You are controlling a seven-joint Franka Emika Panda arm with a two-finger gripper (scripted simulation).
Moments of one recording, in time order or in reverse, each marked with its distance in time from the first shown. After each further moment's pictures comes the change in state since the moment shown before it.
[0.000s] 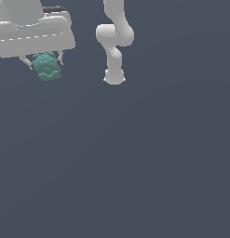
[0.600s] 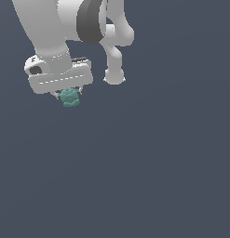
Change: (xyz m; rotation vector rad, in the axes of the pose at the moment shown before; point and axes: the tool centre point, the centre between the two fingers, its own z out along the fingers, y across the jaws) arm 0.013 -0.033 0.120 0.000 0.000 0.000
